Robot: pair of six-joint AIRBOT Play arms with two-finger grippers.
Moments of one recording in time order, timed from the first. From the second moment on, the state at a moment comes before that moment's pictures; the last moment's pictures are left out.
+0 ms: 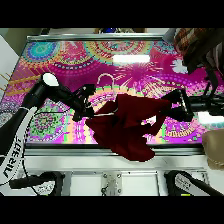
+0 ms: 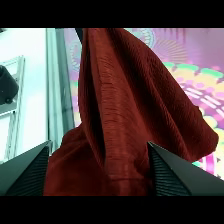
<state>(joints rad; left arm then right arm) -0.20 -1.44 1.27 0.85 -1.54 -0.04 -0.38 -1.21 1.00 -0.29 1.76 -0.02</state>
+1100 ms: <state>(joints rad) -0.20 -1.44 1.27 0.85 -1.54 -0.04 -0.24 -1.26 1.00 -0.28 1.64 -0.03</state>
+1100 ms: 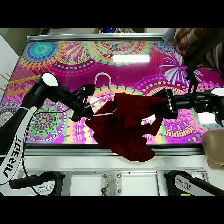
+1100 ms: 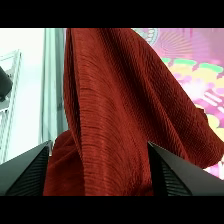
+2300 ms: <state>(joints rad) -0.20 -1.44 1.27 0.84 -1.53 -0.12 -0.24 -1.26 1.00 -0.24 1.64 -0.03</state>
